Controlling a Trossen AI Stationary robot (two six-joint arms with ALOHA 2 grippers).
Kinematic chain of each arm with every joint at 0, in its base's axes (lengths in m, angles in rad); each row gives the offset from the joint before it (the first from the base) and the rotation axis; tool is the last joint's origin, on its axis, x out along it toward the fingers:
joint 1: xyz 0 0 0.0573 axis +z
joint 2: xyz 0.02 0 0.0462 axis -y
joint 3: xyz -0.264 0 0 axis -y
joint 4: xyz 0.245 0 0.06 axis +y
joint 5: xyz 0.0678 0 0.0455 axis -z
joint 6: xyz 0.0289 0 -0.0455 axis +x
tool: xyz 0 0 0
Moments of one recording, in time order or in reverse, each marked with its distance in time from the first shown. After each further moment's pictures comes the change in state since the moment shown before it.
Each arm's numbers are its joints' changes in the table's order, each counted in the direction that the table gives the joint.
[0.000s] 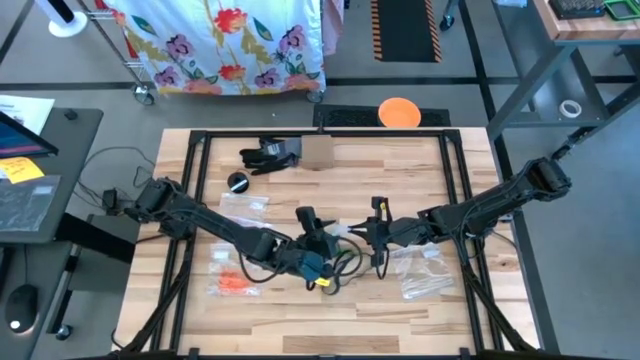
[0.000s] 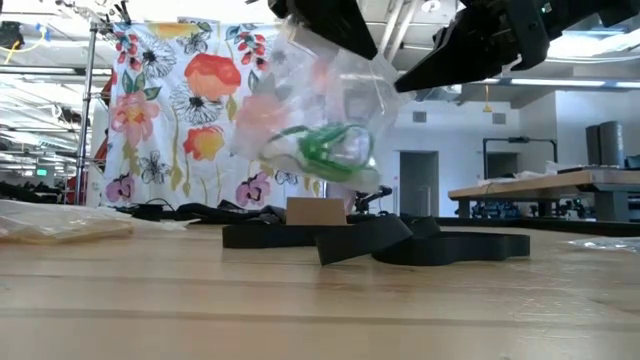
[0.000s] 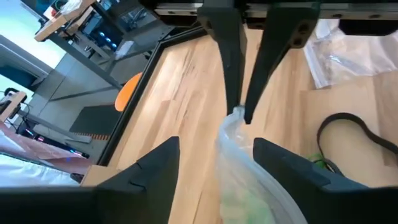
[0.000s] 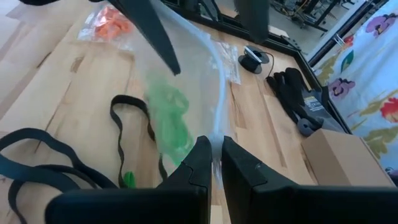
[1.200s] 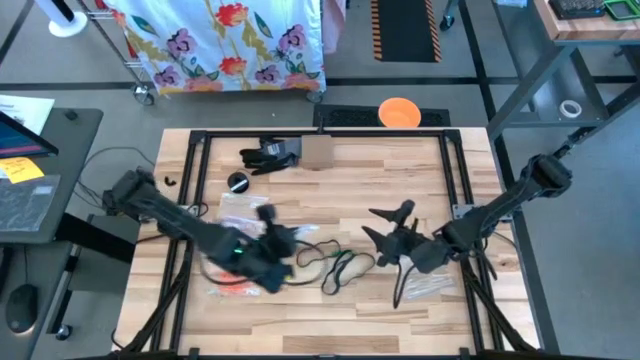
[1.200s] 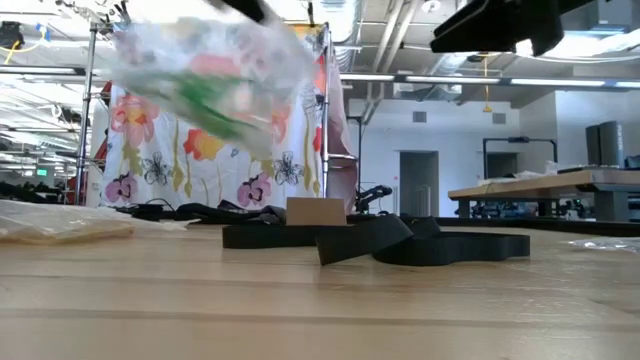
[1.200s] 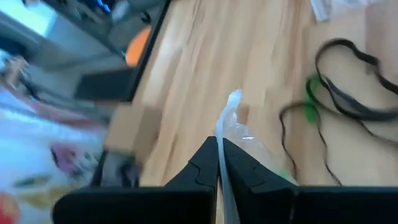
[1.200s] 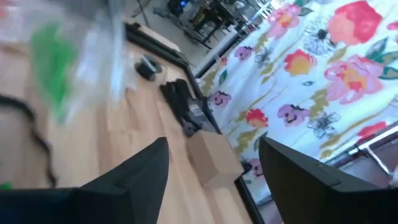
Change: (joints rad) left arm -0.128 0.204 0.000 0.561 -0.032 -0.310; right arm 0.242 0.046 0.002 -0.012 0.645 -0.160
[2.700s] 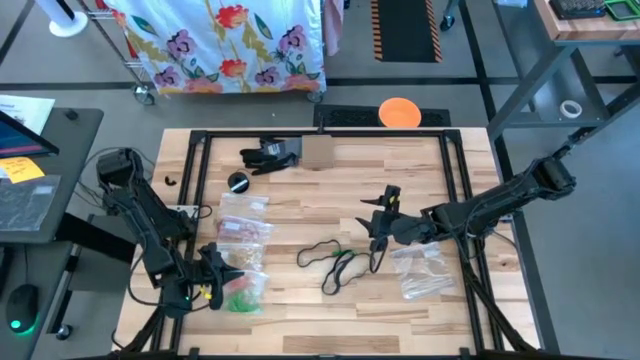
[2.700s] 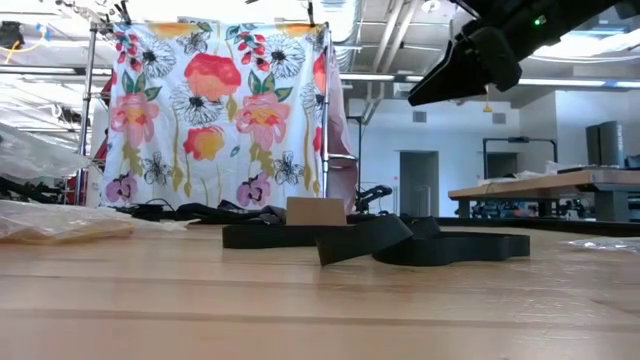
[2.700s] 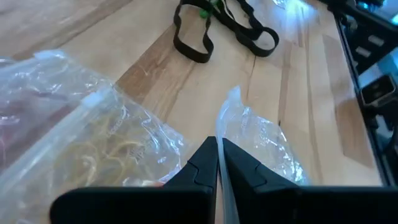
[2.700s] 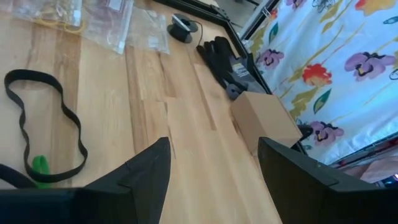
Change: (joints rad) left arm -0.682 0.352 -0.949 -0.547 -0.068 -1.148; right arm -0.246 0.003 -0.001 0.150 -0.365 0.207
